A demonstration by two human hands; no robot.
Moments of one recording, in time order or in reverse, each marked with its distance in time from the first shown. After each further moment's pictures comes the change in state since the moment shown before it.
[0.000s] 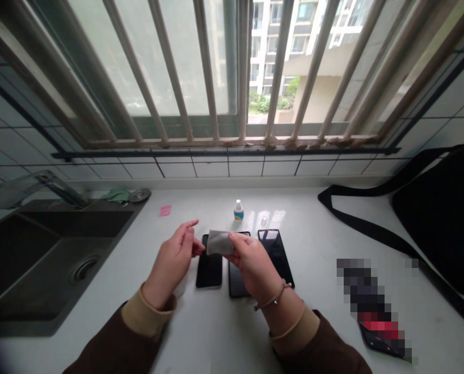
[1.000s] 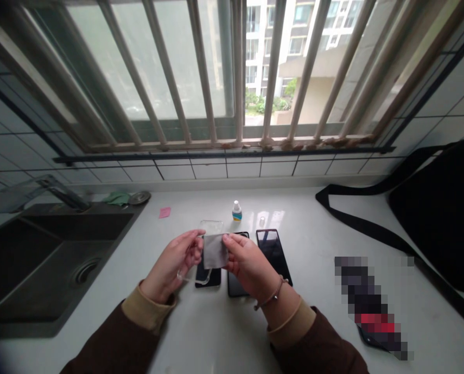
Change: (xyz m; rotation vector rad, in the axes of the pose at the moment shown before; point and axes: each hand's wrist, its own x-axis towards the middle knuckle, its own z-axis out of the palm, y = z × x) left_hand 0.008 -0.011 0.012 -0.832 -0.210 -0.359; right_hand -0.002 -0.002 -0.001 0.080 -0.153 0.073
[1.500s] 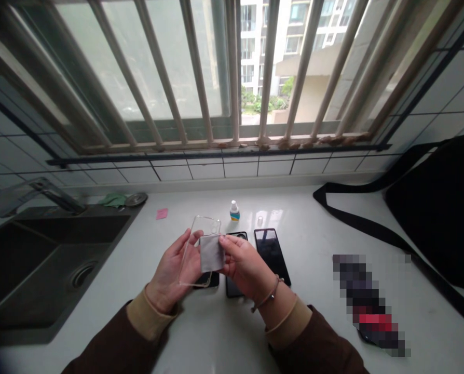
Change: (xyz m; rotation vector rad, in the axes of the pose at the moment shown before) left_hand -0.011 -0.003 0.016 -0.512 -0.236 -0.202; right_hand 0.000 0.005 0.000 0.111 -0.042 0.013
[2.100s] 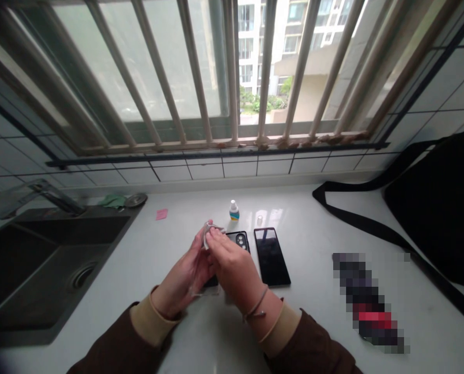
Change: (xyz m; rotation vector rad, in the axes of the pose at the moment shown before) left_hand -0.003 -0.026 0.007 0.237 -0.031 0.094; right_hand 0.002 0.015 -0.007 -1.502 0.090 -1.039
